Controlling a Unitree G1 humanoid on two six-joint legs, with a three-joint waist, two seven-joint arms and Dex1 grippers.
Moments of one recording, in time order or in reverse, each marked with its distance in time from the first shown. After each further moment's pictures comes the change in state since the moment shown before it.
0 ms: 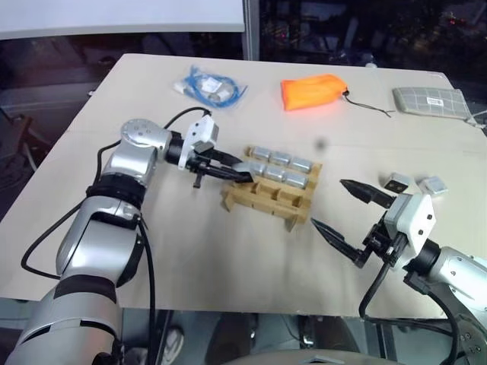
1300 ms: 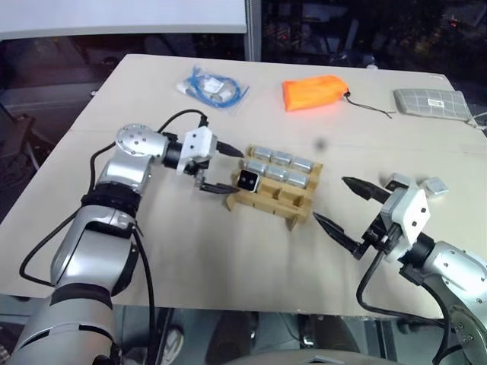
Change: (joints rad) left arm 0.084 0.009 0.066 -0.065 0.124 -0.198 0.136; right arm -0.035 -0.030 0.020 0.089 0.011 -0.032 -0.028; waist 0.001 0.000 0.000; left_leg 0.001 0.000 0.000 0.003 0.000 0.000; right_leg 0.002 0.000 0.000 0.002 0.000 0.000
